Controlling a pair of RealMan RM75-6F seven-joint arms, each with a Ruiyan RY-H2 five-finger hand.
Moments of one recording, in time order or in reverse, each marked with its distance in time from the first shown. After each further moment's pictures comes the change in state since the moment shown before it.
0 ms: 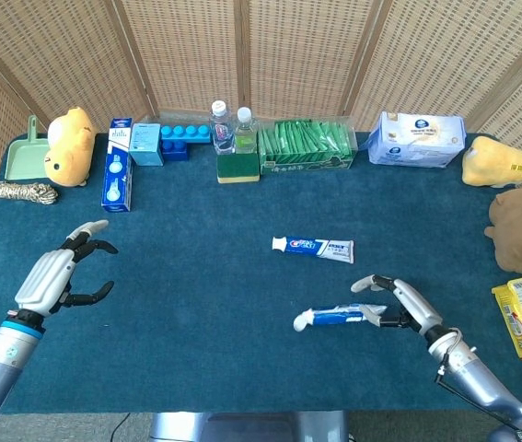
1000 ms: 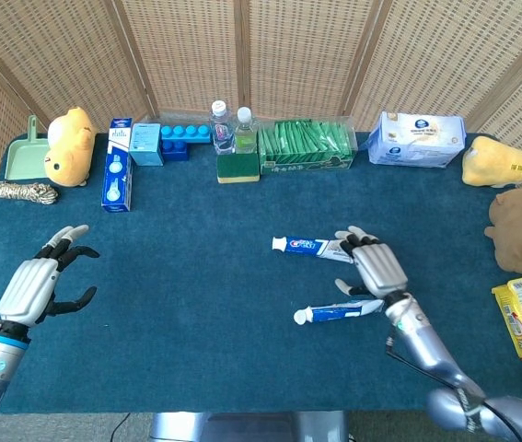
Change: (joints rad) left arm 0.090 -0.015 0.016 0.038 0.073 0.064 0.101; right arm 0.158 -0.225 0.165 0.003 0.388 0.022 -1.057
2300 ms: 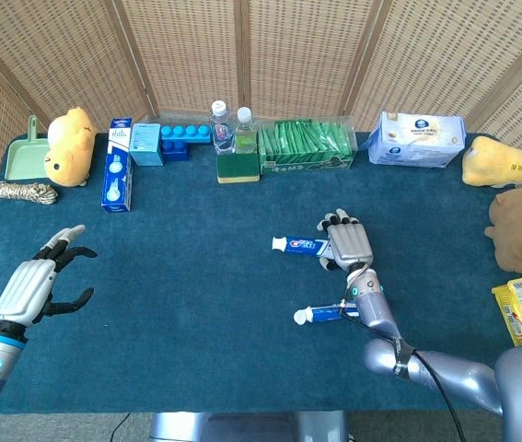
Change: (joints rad) left arm 0.021 -0.001 -0.017 0.045 0.023 -0.039 -0.050; right arm 0.243 -0.255 0.051 0.285 0.472 -0.023 -0.378
